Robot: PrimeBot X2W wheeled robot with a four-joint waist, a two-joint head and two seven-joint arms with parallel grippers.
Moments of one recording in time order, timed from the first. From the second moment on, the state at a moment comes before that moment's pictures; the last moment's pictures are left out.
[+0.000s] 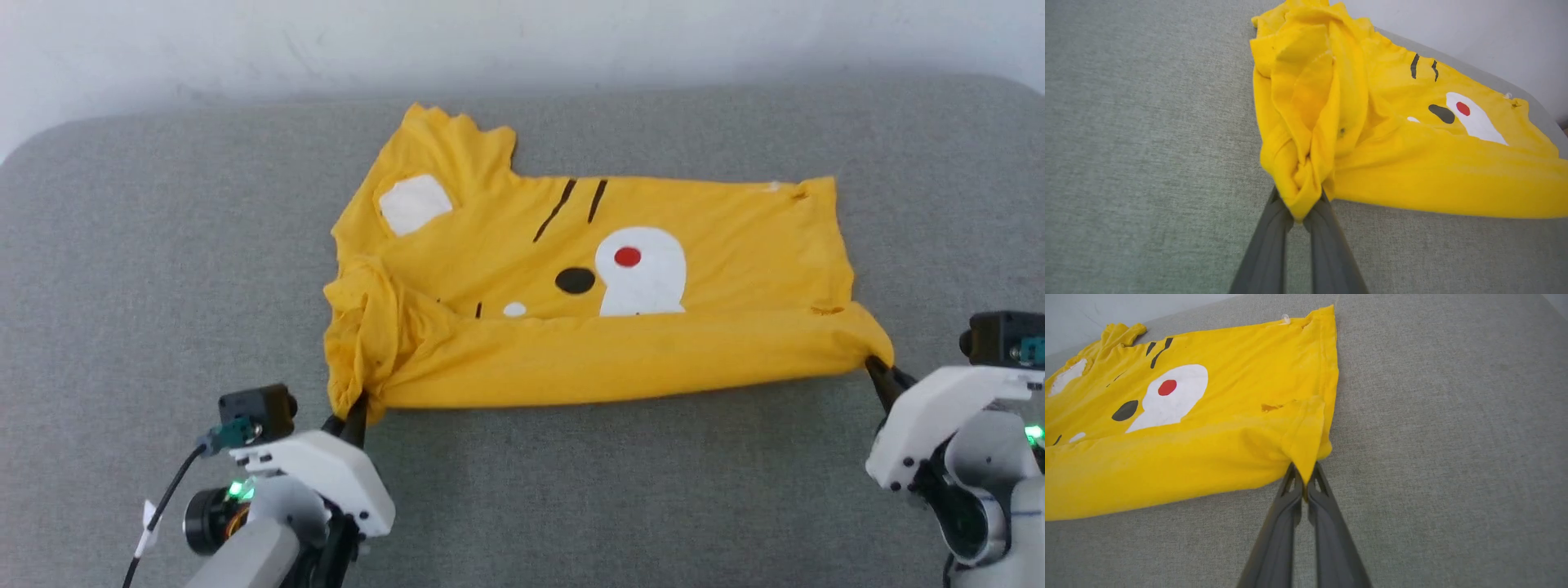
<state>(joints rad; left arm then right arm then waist) -0.26 0.41 -0.59 0.25 -0.91 0.34 -0.05 -0.19 -0.05 -0.23 0.12 0.23 0.13 0.53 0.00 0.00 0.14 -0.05</state>
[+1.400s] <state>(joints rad) -0.14 0.55 -0.63 -0.04 -0.78 0.43 -0.08 0.05 -0.06 -0.17 -0.01 0.23 0.13 0.14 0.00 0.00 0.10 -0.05</state>
